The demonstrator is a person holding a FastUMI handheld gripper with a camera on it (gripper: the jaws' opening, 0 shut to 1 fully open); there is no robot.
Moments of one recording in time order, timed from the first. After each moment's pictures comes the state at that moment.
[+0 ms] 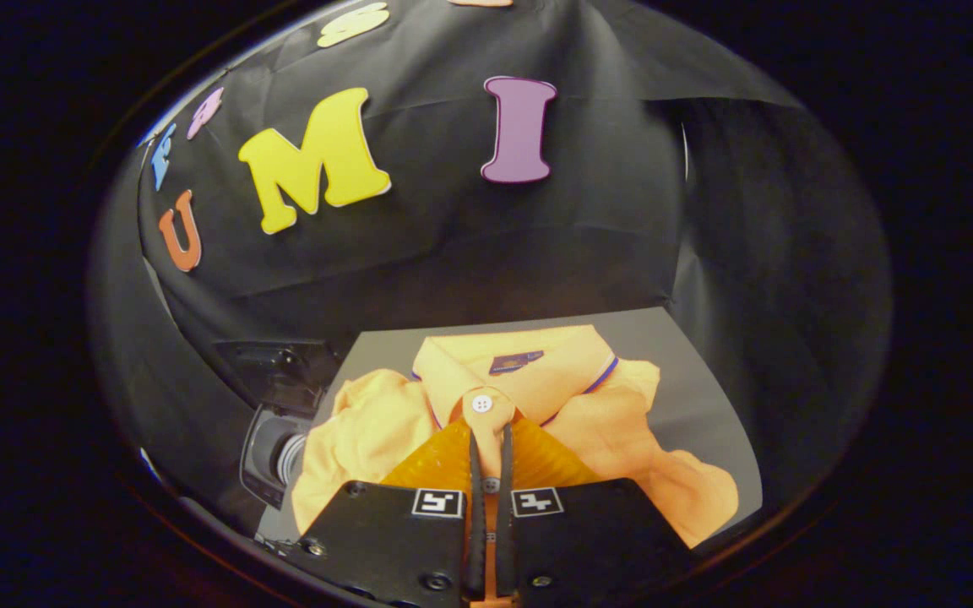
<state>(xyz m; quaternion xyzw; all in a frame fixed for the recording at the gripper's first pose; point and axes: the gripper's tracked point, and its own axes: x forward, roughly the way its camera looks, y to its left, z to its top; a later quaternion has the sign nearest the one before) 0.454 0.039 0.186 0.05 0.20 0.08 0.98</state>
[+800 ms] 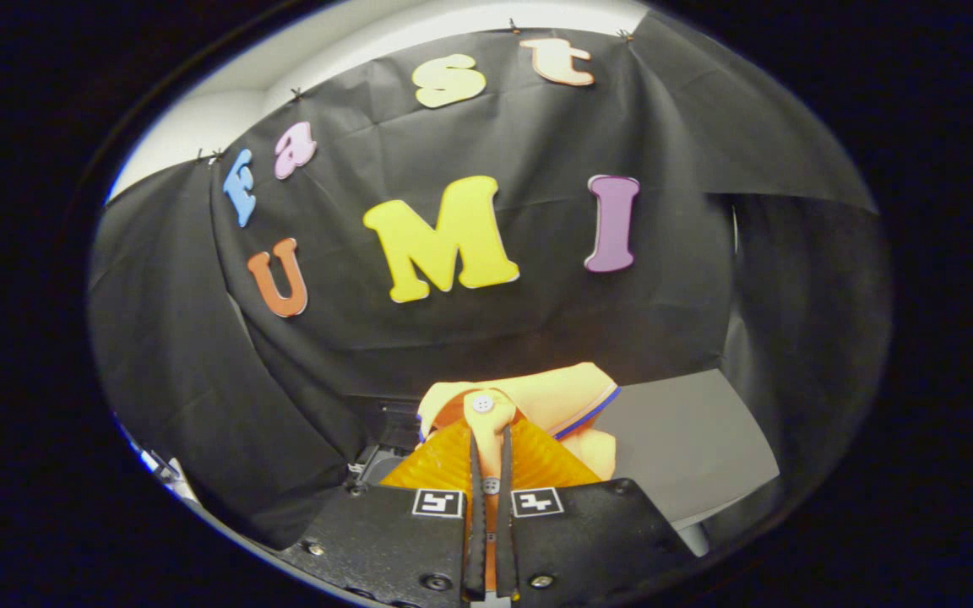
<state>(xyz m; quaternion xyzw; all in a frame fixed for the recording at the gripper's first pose) 0.296 0.199 0.309 0.05 0.09 0.17 0.98</state>
